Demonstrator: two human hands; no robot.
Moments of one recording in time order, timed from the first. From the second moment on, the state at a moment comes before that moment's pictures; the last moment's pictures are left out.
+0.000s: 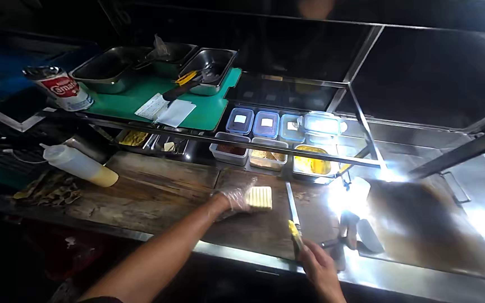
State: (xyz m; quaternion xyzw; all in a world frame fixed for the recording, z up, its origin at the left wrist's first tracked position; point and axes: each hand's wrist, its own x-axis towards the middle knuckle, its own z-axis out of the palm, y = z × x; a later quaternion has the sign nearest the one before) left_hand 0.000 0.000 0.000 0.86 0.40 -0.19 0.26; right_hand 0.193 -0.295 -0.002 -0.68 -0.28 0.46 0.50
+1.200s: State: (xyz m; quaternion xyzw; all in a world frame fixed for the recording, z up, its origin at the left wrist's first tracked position) left_hand -0.082 -0.058 -0.034 0.34 0.51 0.22 0.76; right_hand 0.058 -0.214 0.000 -0.75 -0.41 0.44 0.27
